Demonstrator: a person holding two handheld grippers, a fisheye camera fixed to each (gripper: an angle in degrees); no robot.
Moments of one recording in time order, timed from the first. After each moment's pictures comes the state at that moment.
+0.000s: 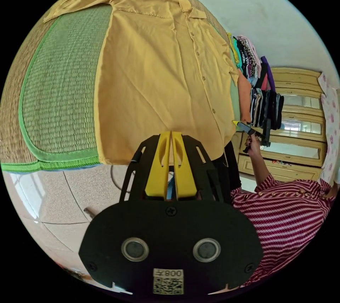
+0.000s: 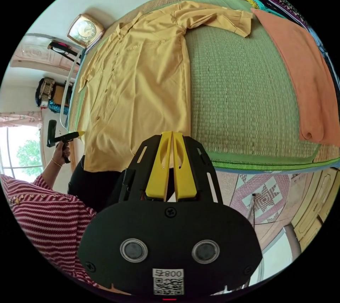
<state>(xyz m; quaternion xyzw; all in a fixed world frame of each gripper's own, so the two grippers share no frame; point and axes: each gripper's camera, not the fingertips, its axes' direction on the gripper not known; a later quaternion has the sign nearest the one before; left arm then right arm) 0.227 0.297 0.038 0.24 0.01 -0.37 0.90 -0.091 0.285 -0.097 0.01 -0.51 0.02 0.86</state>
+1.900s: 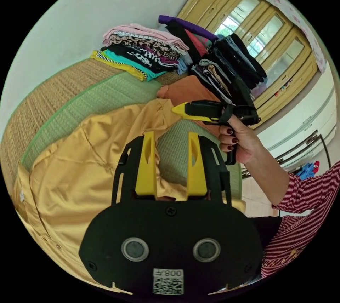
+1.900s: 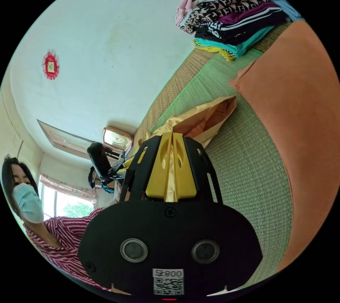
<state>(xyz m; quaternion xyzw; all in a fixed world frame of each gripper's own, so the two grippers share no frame) 0.547 -0.230 -0.161 0.21 -0.11 0.10 0.97 0.005 0.214 0.201 0.19 -0.67 0.27 0.66</state>
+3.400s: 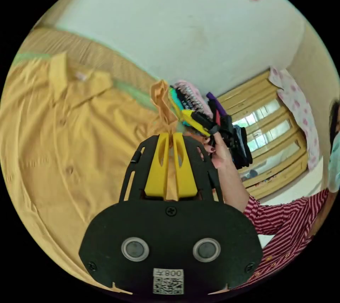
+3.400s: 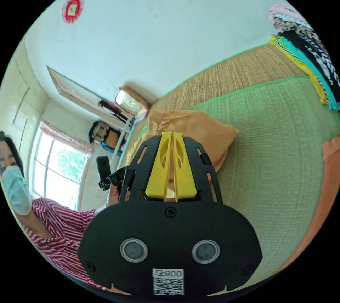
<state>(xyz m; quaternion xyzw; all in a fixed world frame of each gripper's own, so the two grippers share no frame) 0.417 0.031 -0.248 0.45 0.05 -0.20 0.87 -0.188 0.024 0.073 0.19 -0.68 0.04 0.71</state>
